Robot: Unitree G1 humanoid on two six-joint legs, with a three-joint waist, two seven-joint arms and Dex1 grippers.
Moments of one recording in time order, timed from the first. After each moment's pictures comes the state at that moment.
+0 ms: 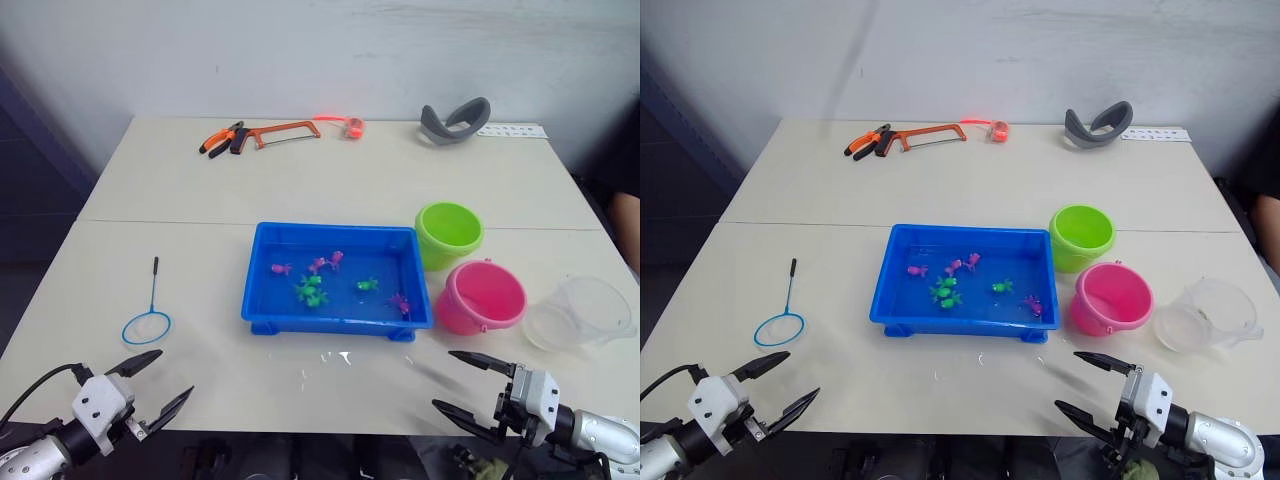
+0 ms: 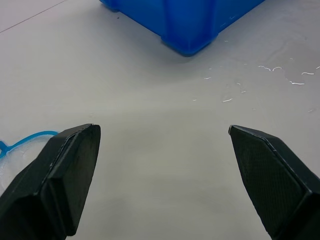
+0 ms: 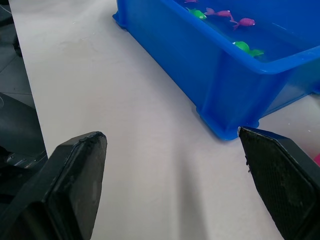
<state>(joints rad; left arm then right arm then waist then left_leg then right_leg) 0.52 0.55 0.42 -0.06 -0.29 -0.33 -0.84 0.38 -0.60 -0.20 -0.04 0.38 -0.37 1.18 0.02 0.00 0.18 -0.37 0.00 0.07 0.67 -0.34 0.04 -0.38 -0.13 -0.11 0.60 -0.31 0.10</state>
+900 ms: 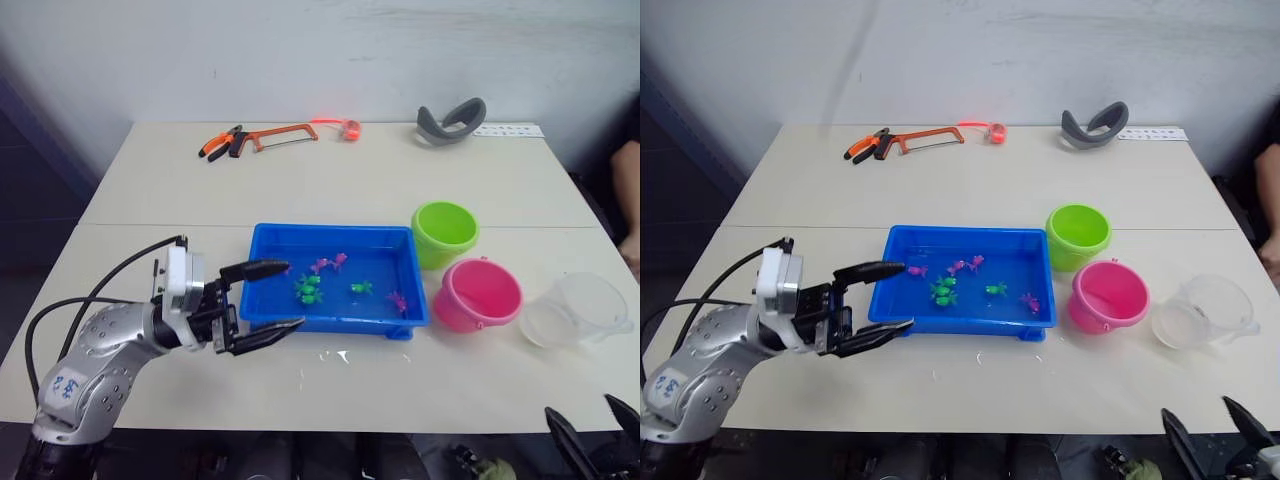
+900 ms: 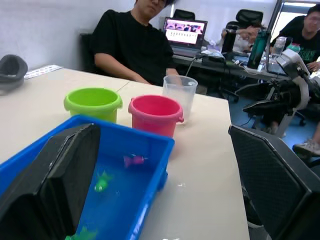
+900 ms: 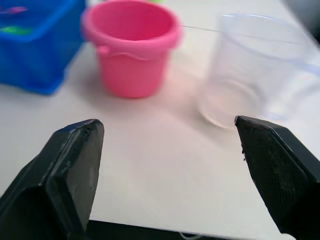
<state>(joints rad) -0.15 0.65 0.09 -0.48 -0.80 0.39 -0.87 0.91 -0.21 -0.64 -0.39 0.59 -0.21 0.68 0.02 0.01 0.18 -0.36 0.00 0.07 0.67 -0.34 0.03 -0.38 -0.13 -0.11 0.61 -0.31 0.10</state>
